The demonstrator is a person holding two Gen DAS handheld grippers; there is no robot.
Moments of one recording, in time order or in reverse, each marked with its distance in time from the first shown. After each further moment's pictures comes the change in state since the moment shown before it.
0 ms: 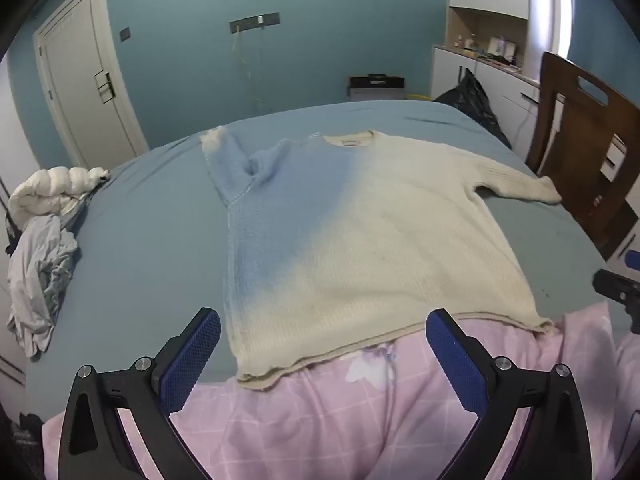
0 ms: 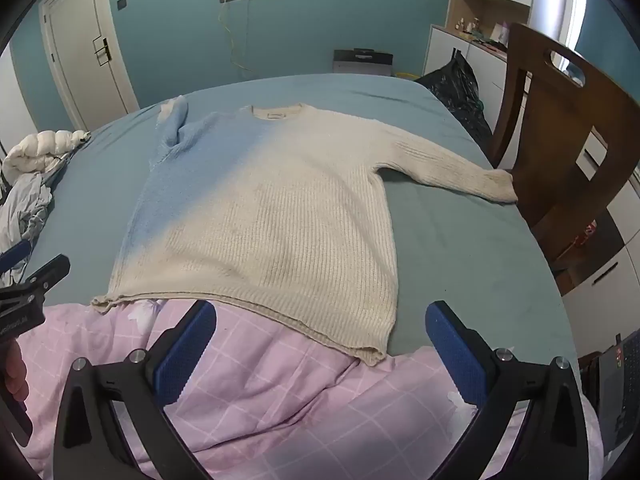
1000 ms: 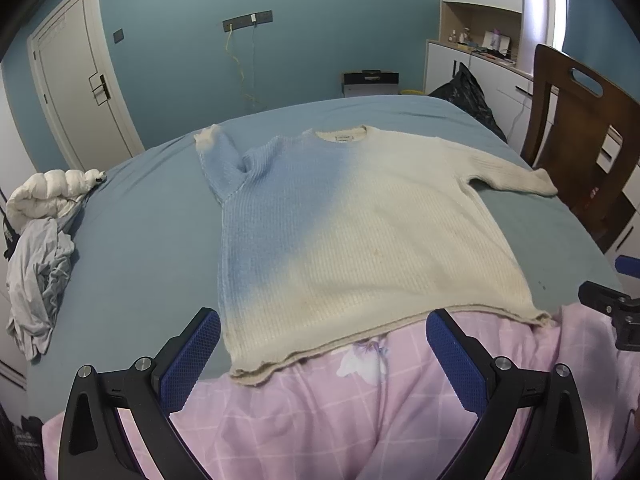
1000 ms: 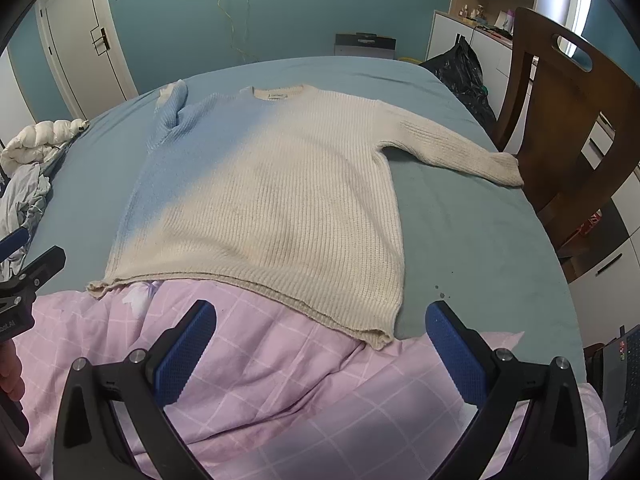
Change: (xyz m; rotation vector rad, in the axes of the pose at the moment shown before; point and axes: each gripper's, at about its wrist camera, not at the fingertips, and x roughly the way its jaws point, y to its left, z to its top) left arm 0.004 0.005 -0.004 -0.035 0.009 -0.063; right arm 0.010 0.000 -0.008 0.013 0.069 0.017
